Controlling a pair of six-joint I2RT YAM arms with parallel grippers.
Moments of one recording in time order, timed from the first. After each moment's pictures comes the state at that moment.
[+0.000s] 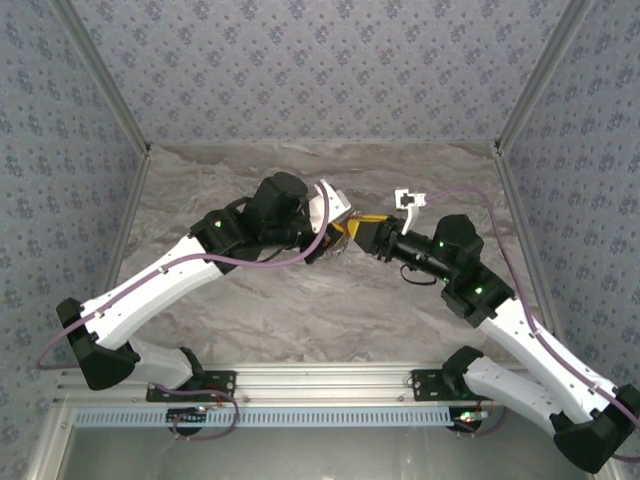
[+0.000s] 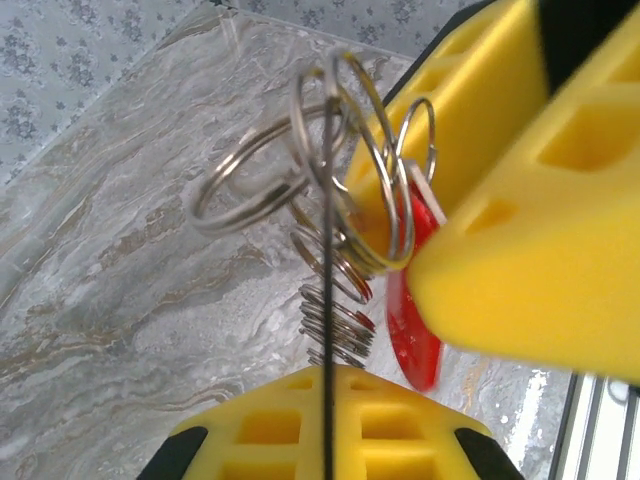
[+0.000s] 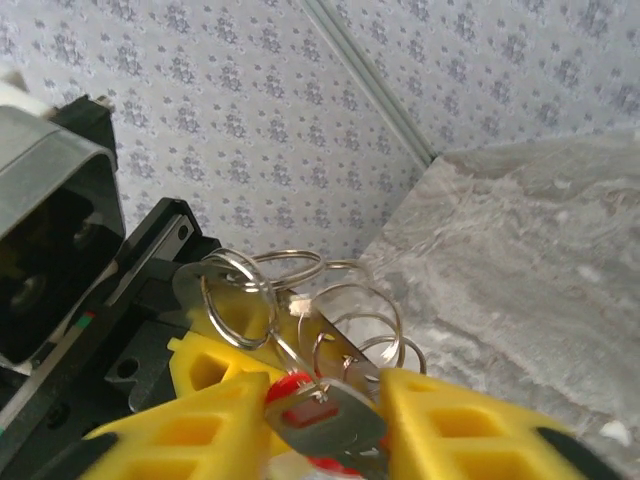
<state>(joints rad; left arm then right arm) -0.96 1.36 1.50 -0.72 0.10 0.11 0.64 0.84 0.83 -0.04 -0.35 0.65</state>
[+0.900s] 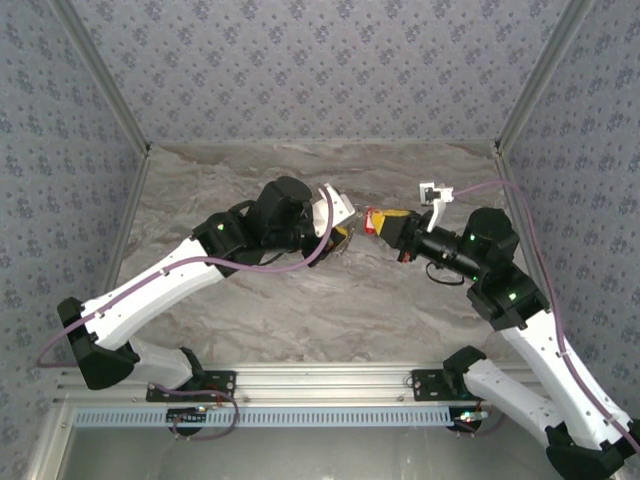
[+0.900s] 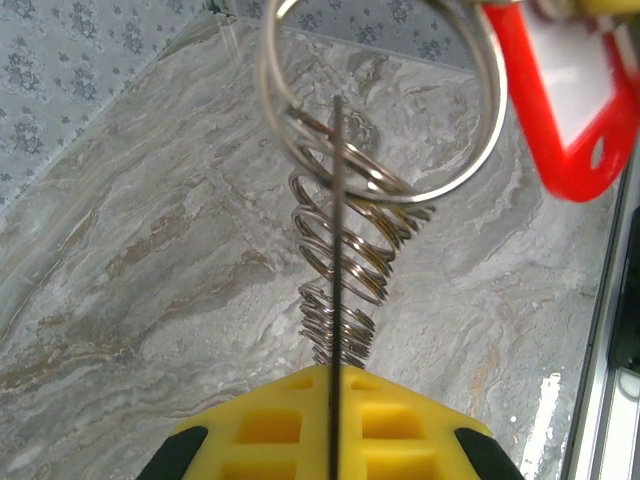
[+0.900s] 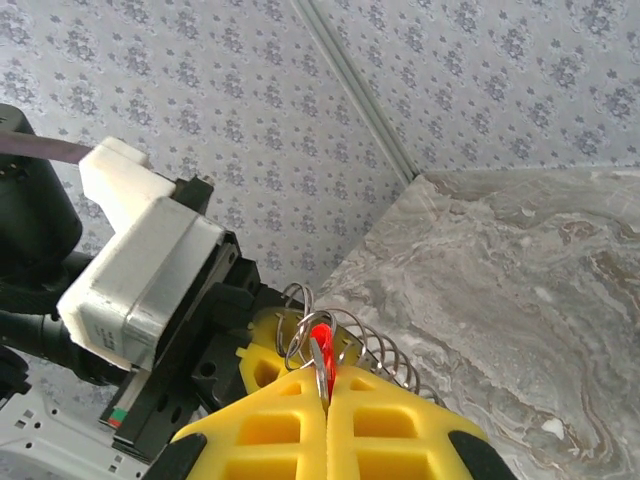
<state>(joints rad) -0.98 1.36 1.50 -0.71 0.07 0.13 0.51 0.77 1.01 -0.30 -0.46 0.53</state>
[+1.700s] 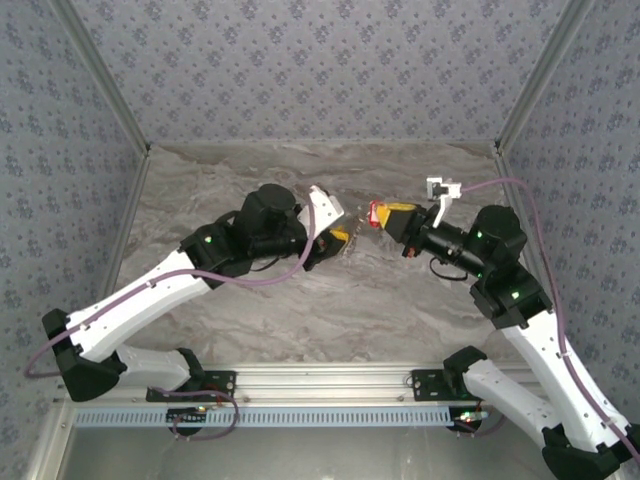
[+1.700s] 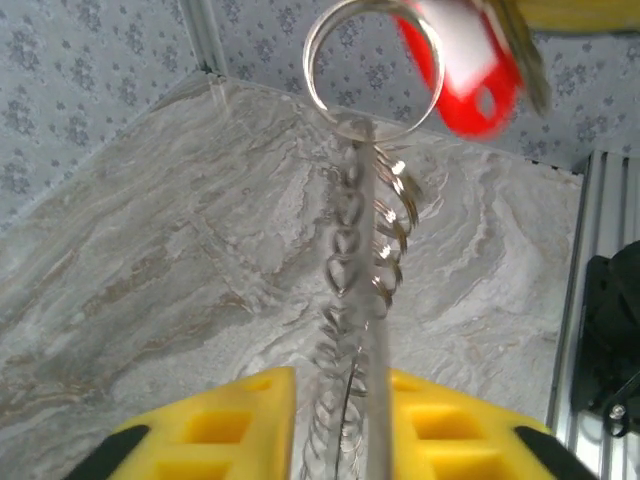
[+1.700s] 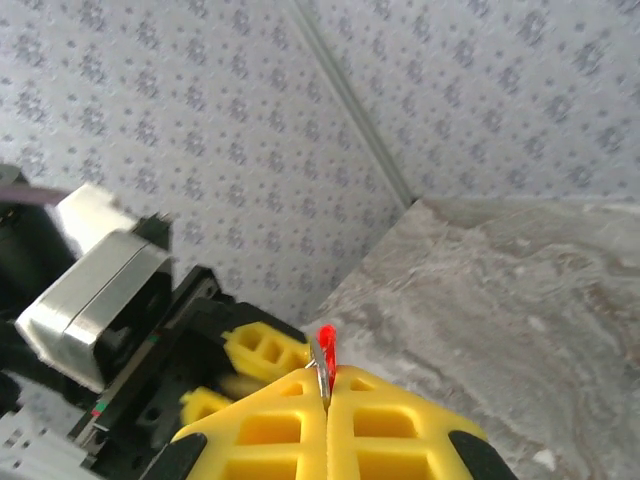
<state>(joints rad) -0.98 1.25 1.36 -0.55 0.13 0.07 0.47 0.77 1.02 -0.27 -0.46 0.51</state>
